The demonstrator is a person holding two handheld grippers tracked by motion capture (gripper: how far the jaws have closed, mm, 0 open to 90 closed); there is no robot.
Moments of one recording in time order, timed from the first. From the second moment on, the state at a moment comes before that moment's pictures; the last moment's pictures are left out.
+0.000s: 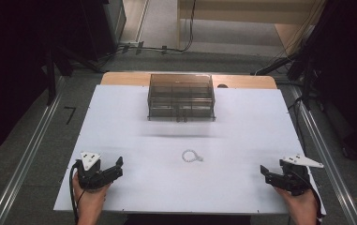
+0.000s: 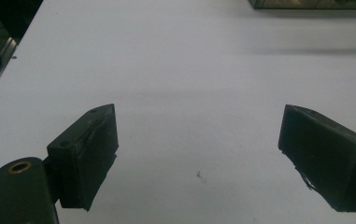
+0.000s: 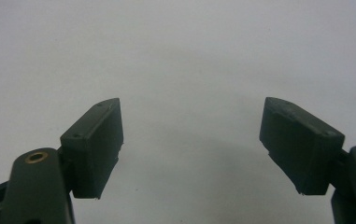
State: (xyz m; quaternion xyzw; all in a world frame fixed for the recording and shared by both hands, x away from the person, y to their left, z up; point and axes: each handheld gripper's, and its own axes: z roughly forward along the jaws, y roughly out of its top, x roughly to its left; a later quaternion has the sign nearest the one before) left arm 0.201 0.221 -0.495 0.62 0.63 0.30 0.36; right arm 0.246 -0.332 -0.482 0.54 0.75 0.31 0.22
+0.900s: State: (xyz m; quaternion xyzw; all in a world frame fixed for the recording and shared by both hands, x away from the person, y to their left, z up) left arm 0.202 0.221 -0.496 0.62 0.63 0.30 0.36; right arm 0.248 -0.319 -0.482 0.53 0.76 0.31 0.22
